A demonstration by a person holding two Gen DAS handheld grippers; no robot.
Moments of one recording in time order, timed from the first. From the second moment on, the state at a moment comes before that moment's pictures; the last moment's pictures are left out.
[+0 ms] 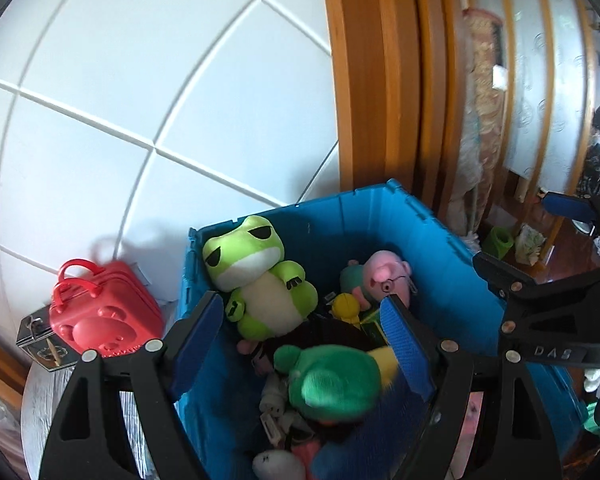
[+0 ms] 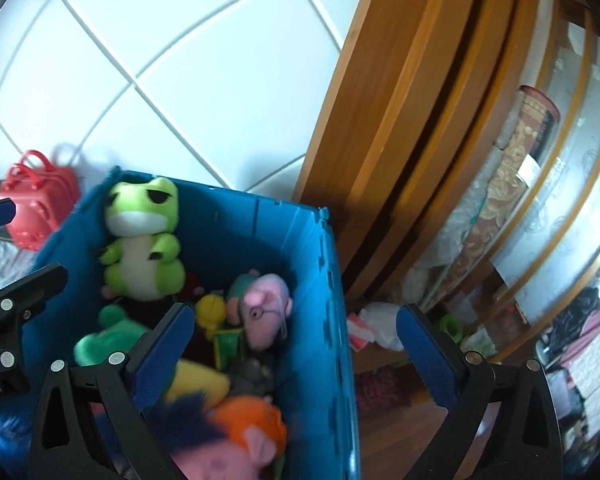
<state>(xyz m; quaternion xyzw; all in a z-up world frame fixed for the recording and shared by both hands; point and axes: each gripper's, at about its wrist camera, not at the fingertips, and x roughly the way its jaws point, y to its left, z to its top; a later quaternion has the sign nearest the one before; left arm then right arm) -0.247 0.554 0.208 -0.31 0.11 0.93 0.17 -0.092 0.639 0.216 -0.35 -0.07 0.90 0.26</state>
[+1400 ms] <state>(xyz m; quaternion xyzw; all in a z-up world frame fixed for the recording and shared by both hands) 0.029 0.393 0.162 -0.25 0.05 0.94 0.24 0.176 0.447 0.157 -0.27 0.04 0.93 0.24</state>
